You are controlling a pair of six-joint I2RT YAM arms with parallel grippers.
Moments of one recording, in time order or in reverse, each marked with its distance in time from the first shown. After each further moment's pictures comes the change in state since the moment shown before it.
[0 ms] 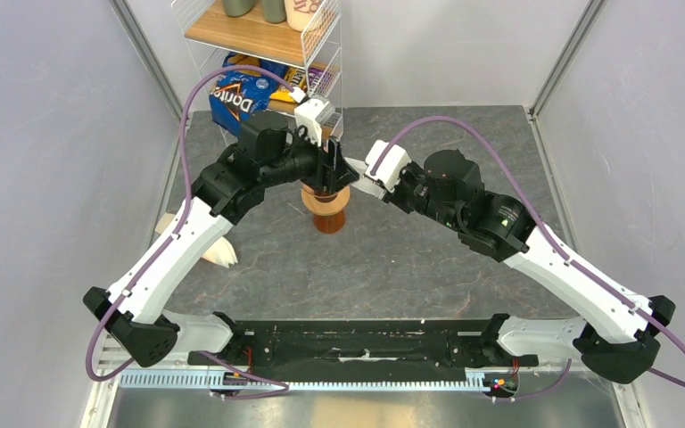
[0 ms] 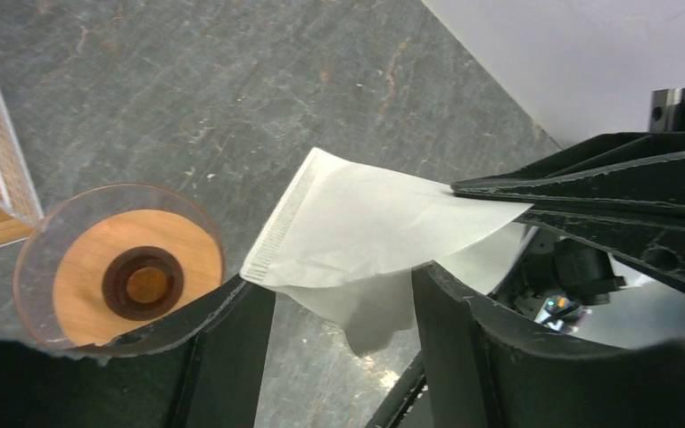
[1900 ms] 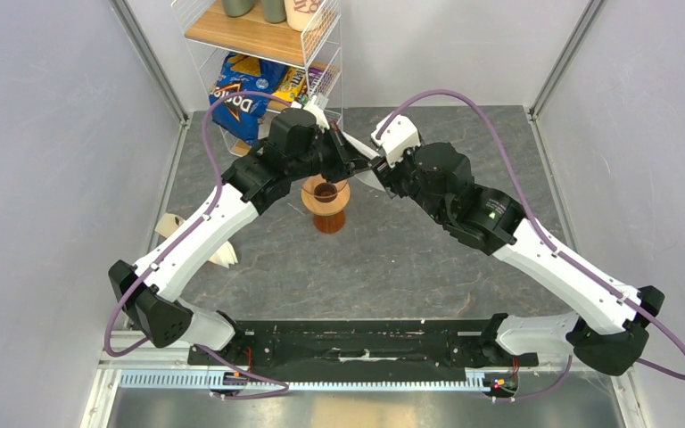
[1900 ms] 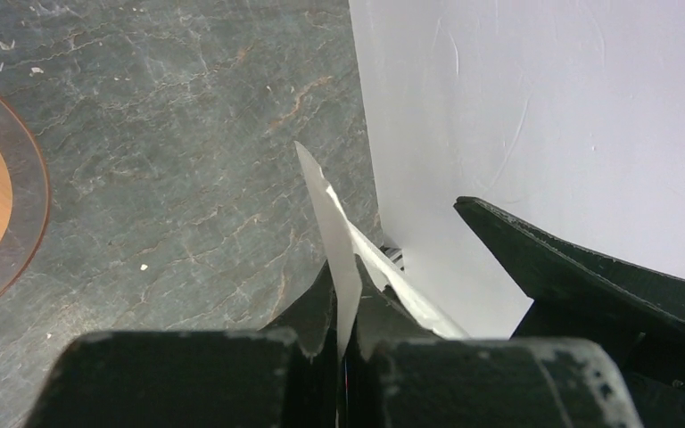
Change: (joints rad) left arm -0.043 0.128 0.005 0.102 -0.120 -0.735; right arm 0.001 0.058 0.034 0.084 0.254 0.212
